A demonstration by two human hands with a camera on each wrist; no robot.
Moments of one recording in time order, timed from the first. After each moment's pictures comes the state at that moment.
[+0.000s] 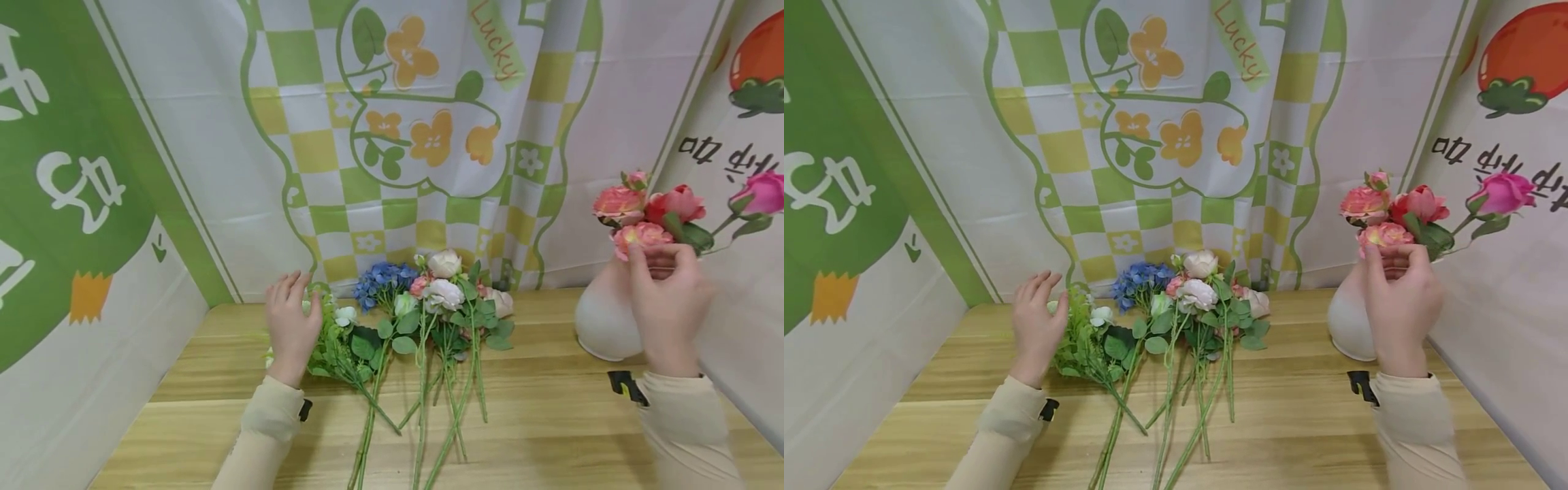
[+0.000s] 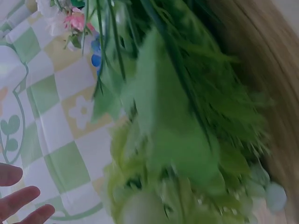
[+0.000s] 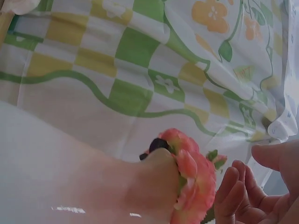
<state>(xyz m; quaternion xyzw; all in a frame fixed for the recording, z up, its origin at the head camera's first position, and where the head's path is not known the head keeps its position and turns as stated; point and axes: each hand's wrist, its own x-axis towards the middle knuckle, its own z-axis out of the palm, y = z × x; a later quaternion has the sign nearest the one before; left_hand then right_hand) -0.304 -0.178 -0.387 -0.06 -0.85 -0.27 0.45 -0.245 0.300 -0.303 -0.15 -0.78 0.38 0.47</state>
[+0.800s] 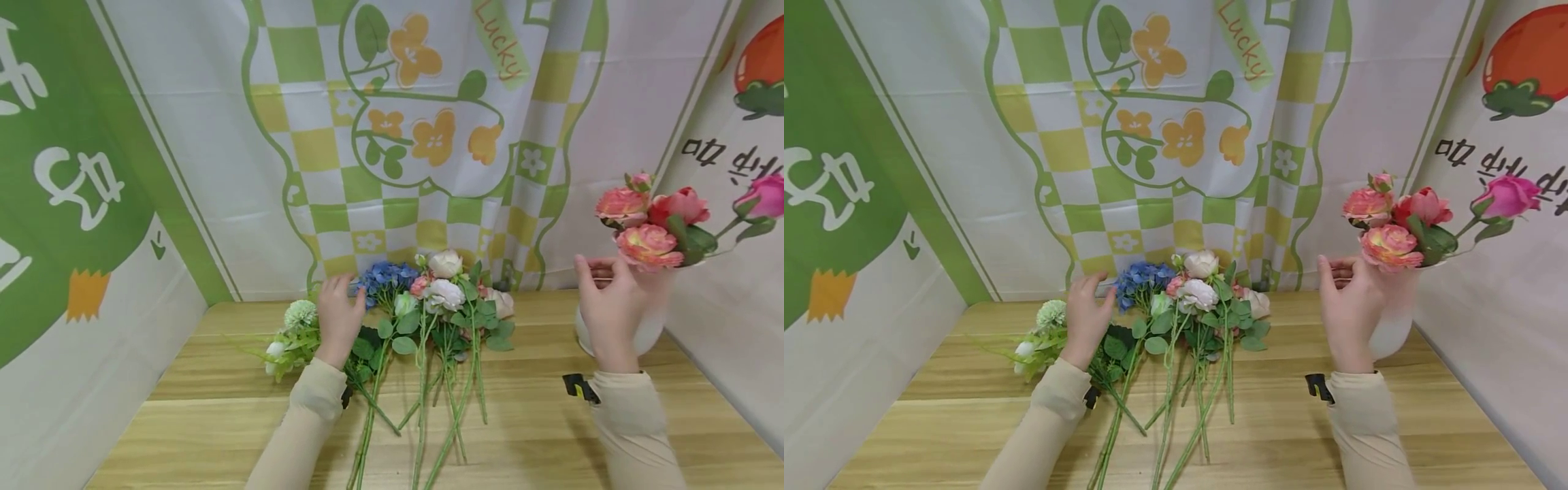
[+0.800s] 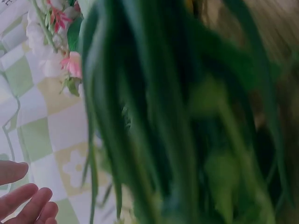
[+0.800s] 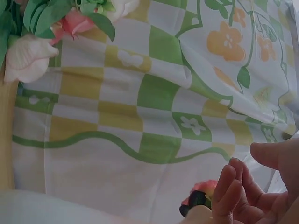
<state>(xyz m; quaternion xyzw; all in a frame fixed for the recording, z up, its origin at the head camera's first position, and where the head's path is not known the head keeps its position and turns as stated) -0.332 -0.117 -0.400 -0.08 -0.86 -0.31 0.38 -0.273 0.261 -0.334 -0.10 -0.80 0.41 0.42</state>
